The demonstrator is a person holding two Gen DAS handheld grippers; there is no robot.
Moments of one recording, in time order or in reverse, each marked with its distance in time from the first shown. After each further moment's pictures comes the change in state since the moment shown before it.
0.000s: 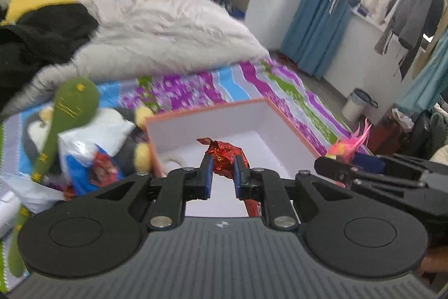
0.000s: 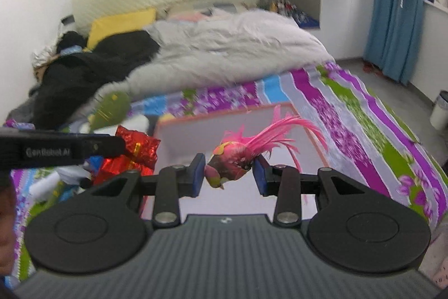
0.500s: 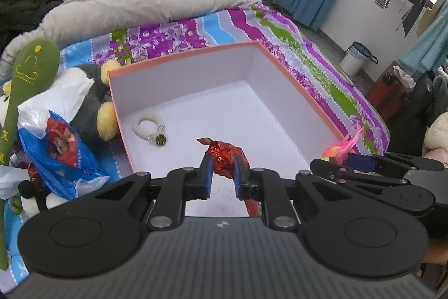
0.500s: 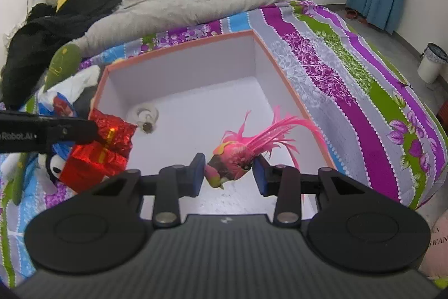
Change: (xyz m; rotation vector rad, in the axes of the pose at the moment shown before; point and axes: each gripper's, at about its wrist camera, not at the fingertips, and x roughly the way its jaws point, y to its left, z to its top) left arm 0.080 -0.022 -0.017 0.050 0.195 -0.015; right arm 0.051 -0.049 -0.040 0.067 0.209 -0.062
